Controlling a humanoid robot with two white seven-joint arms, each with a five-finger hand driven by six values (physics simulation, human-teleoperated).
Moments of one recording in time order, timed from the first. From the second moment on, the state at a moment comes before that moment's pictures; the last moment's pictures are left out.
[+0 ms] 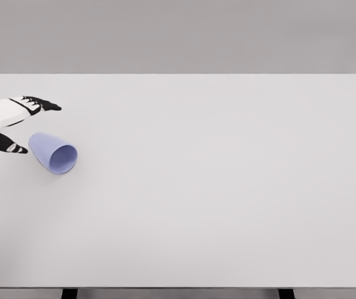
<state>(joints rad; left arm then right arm) -0.40 0.89 -0.29 -1.34 -0.27 -0.61 -0.50 -0.01 0.00 -0.08 -0.01 0.07 -0.06 0.07</state>
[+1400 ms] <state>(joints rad) -0.40 1.00 -0.53 -1.46 -0.26 -0.61 -0.49 -0.01 0.00 -0.08 -0.01 0.07 -0.06 0.07</state>
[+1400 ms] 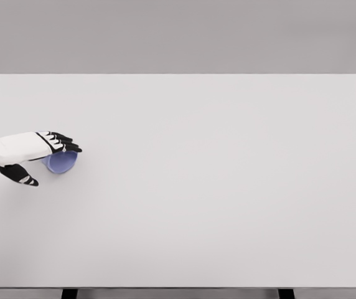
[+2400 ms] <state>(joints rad) -0.49 0.86 -0.55 -1.26 -0.33 -0.61 -0.49 -0.01 0.00 -0.08 -0.01 0.07 -0.06 0.07</state>
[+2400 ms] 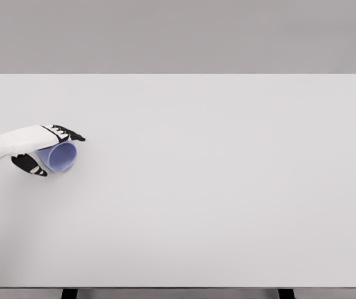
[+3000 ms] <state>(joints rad) -0.49 0.85 -0.55 -1.24 -0.31 -0.60 -0.48 -0.01 0.00 -0.08 -0.01 0.07 -0.06 0.07</state>
